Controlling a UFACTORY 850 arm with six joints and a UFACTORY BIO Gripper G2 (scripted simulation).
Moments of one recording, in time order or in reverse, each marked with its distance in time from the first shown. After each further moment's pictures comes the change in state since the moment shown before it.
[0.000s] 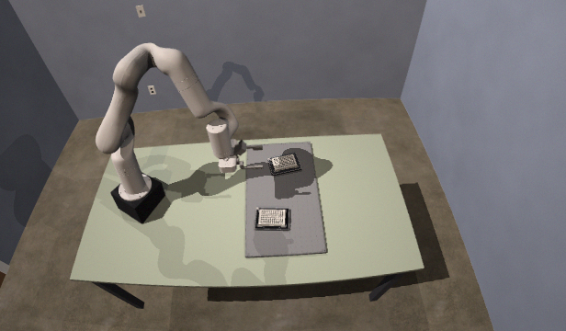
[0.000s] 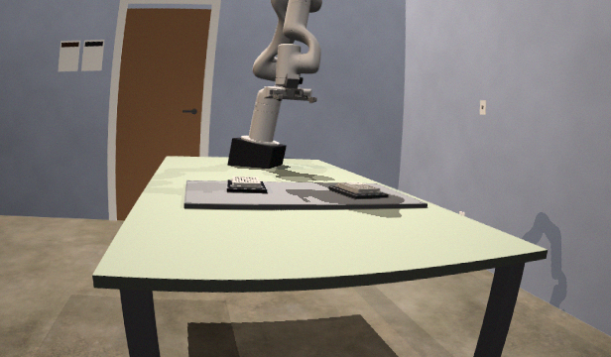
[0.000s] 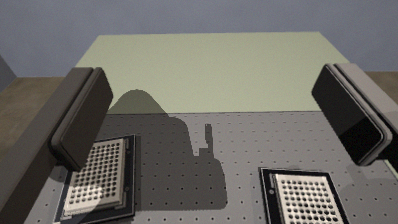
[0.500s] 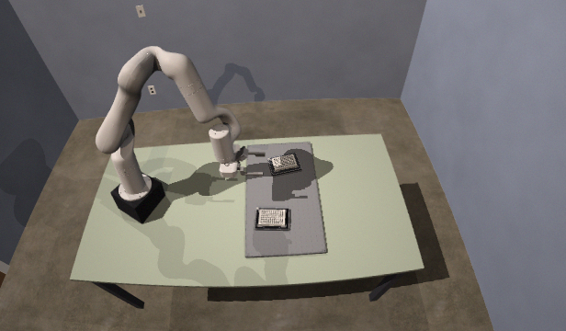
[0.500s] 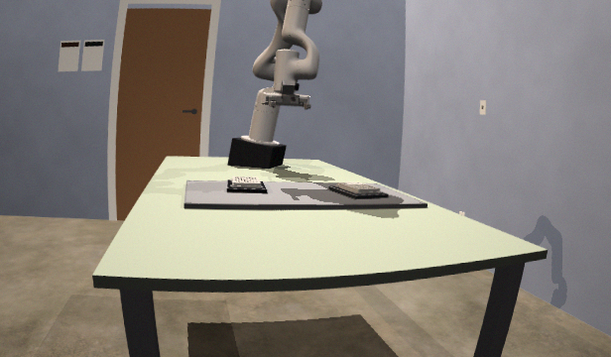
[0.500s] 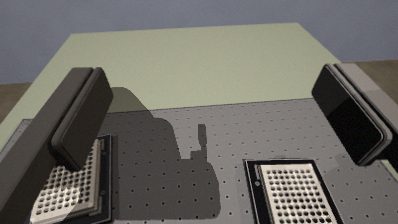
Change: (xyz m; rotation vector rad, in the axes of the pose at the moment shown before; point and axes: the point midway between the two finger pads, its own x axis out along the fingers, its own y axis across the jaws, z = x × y) arm 0.005 -0.020 -0.024 -0.002 0.003 -0.085
